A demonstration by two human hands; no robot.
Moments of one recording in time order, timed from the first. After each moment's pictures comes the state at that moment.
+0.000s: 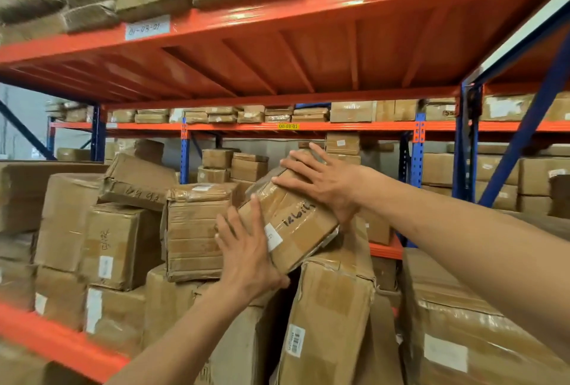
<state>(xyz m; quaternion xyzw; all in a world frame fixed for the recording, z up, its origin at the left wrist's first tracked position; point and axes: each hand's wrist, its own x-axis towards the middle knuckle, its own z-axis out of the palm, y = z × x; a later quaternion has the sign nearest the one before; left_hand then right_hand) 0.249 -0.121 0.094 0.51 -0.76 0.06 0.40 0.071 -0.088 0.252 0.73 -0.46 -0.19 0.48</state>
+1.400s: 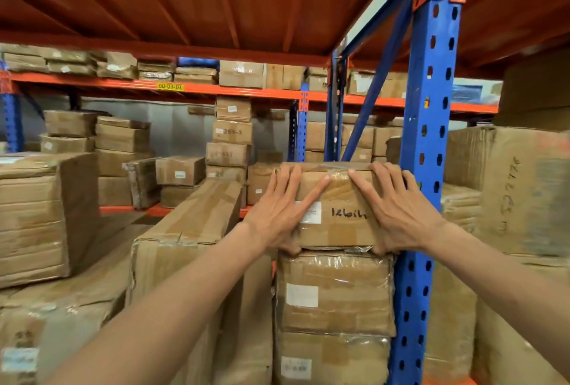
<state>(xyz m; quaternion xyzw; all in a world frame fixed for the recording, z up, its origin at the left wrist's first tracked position) 0.008 -0.086 0.120 0.13 -0.91 0.29 0.27 -0.172 0.099 0.142 0.49 -0.76 -0.10 0.41</state>
